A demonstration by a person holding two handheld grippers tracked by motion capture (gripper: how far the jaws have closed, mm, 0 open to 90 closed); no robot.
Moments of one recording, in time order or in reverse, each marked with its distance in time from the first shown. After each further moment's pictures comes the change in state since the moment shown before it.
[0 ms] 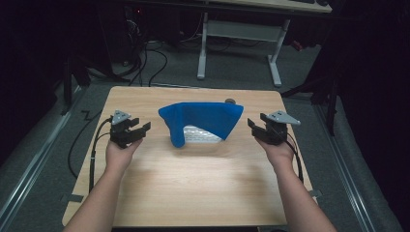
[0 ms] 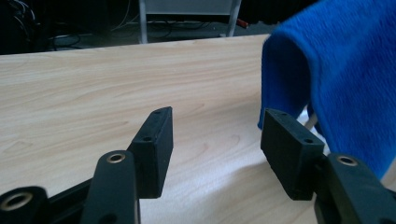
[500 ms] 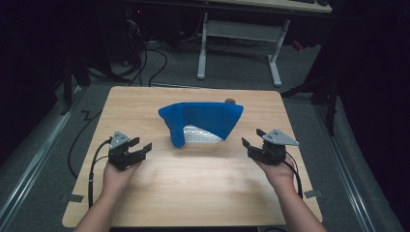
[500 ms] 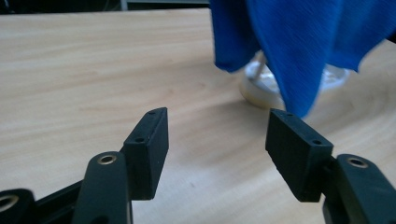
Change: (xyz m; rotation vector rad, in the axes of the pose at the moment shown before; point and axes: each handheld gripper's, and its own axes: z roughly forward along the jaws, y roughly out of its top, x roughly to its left) left arm -0.029 -0.050 -0.036 0.024 -0.072 0.007; right arm 0.040 -0.027 -0.042 0.005 0.081 -0.090
